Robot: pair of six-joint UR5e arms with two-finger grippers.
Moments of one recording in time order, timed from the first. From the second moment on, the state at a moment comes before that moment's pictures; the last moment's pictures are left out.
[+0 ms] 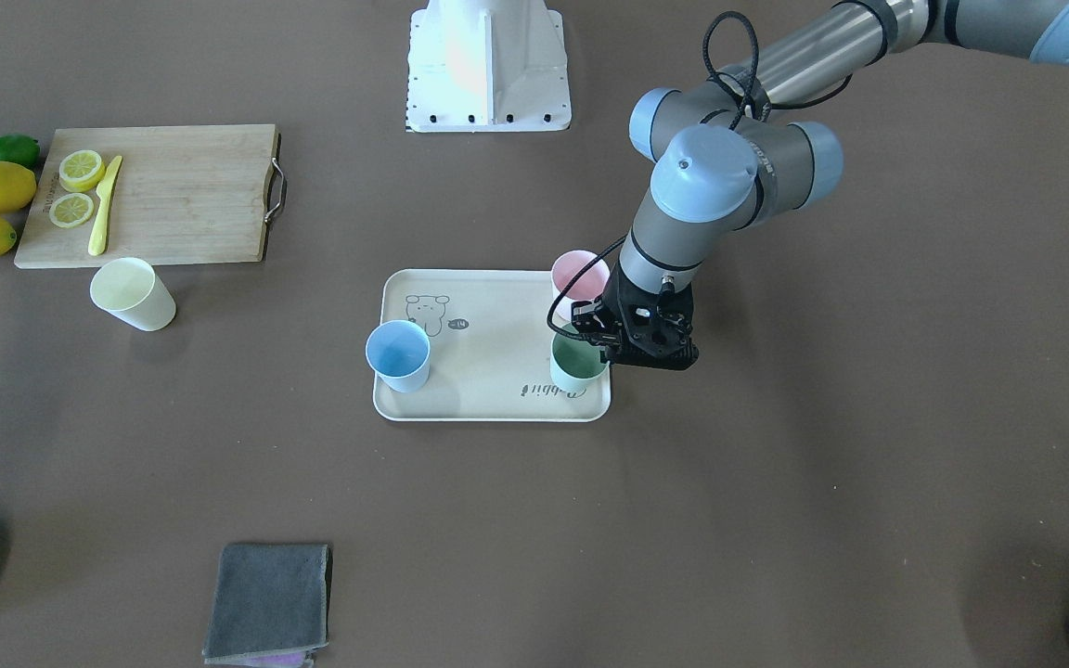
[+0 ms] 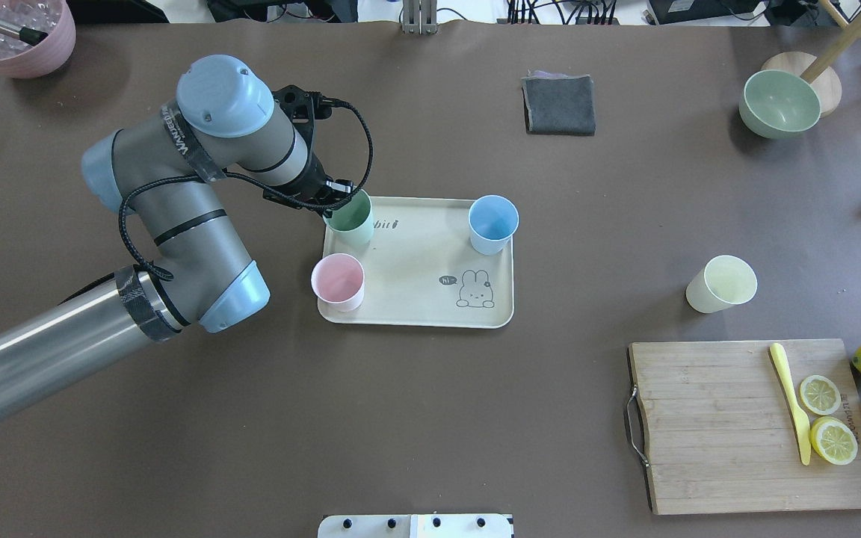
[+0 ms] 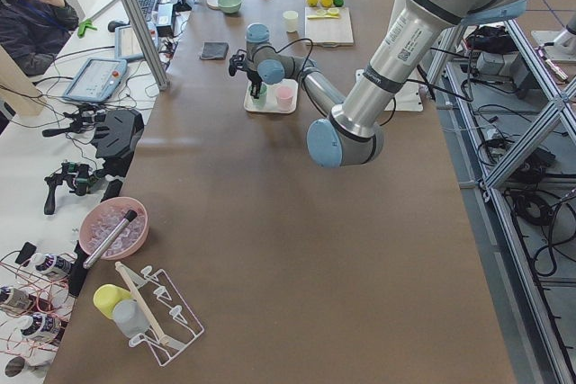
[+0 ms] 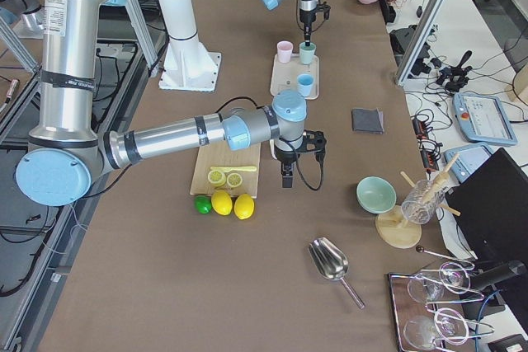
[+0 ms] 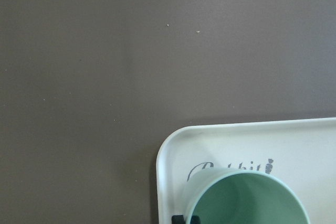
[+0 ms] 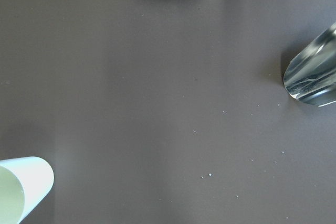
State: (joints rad) left arm -0.70 -2.27 -1.48 -1.83 -2.00 -1.03; right arm 1.28 -1.69 1.91 -1.44 2.29 0.43
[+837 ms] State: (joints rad) left arm -0.99 -2.18 -1.54 -1.74 -2.19 -0.70; right arm 1.04 -1.71 1.90 -1.15 2.19 0.84
